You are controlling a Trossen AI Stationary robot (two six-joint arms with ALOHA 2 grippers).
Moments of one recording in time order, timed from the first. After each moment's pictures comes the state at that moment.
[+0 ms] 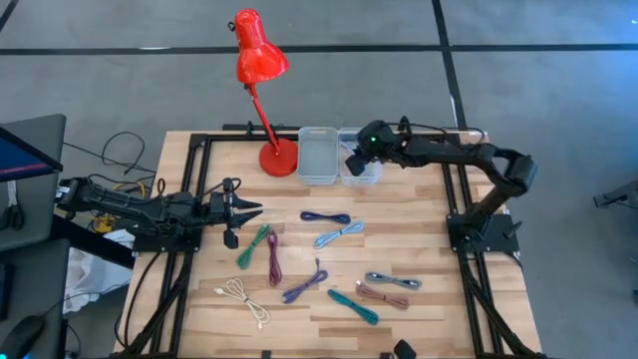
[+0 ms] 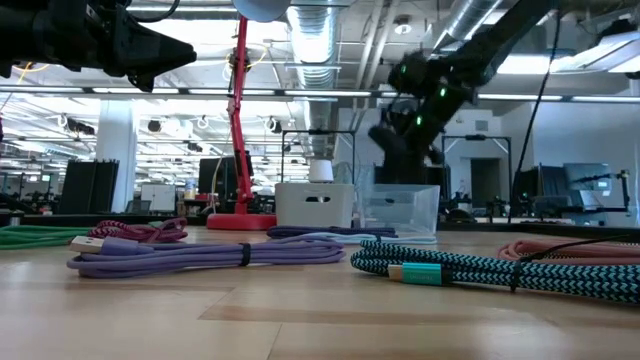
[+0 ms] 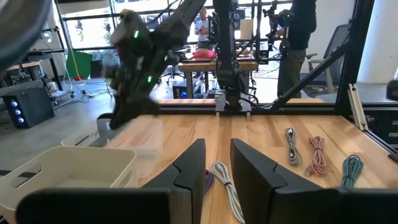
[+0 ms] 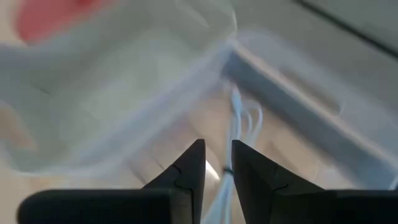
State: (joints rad) left arm -0.19 0.51 0.15 0.38 -0.32 0.10; right arm -0.56 1.61 0.96 -0.09 0.15 0.15
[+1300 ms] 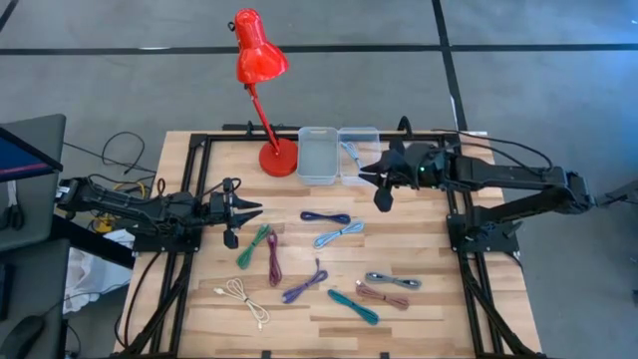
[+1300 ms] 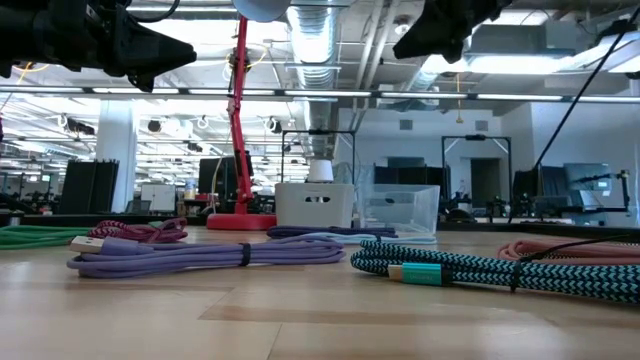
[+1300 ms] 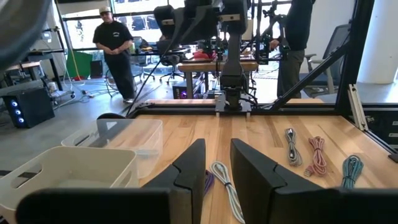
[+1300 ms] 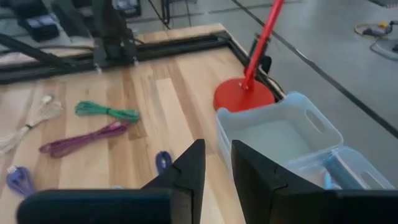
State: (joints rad) left arm -0.19 0.51 0.15 0.38 -0.32 0.10; right arm -0.15 1.10 0.96 -0.31 0.15 0.05
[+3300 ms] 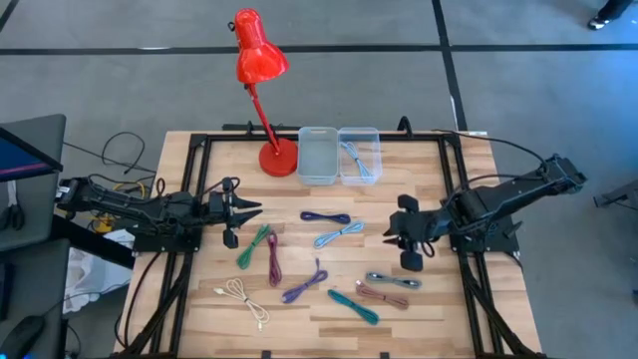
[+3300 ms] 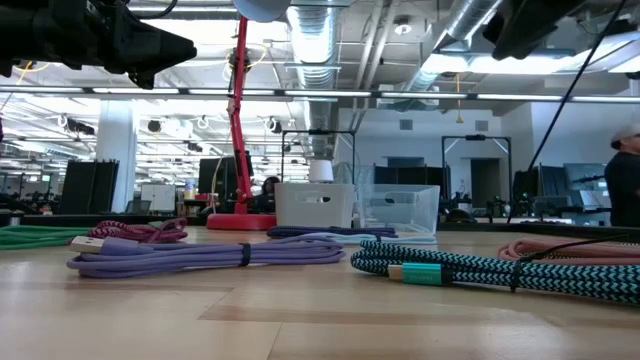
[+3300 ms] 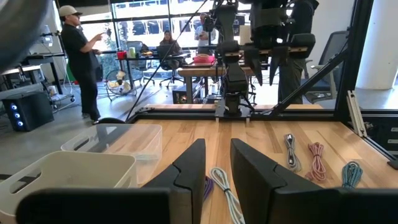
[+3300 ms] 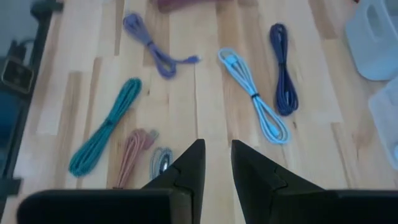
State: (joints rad) left arm -0.19 0.51 0.15 0.41 -0.32 0.10; right arm 0.37 1.10 0.96 -0.74 0.24 0.36
